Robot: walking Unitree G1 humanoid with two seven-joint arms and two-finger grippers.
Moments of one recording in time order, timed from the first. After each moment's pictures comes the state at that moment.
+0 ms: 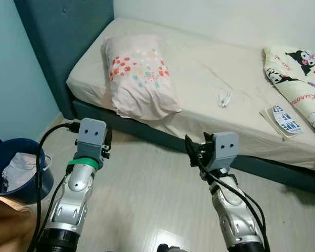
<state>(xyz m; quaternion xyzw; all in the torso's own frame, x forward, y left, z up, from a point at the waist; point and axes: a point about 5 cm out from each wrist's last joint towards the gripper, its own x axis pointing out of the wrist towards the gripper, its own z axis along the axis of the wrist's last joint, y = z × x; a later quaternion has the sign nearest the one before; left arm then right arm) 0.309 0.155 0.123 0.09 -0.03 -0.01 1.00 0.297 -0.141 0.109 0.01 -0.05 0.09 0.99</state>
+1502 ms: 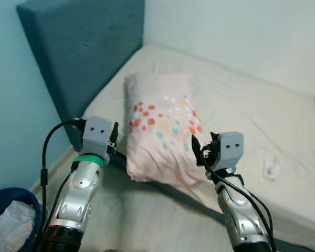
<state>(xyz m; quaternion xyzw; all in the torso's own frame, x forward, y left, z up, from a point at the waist) 0.312 0.154 0.127 0.10 -0.04 -0.02 0.99 0.299 -0.135 0.110 0.00 -0.05 0.10 0.99</state>
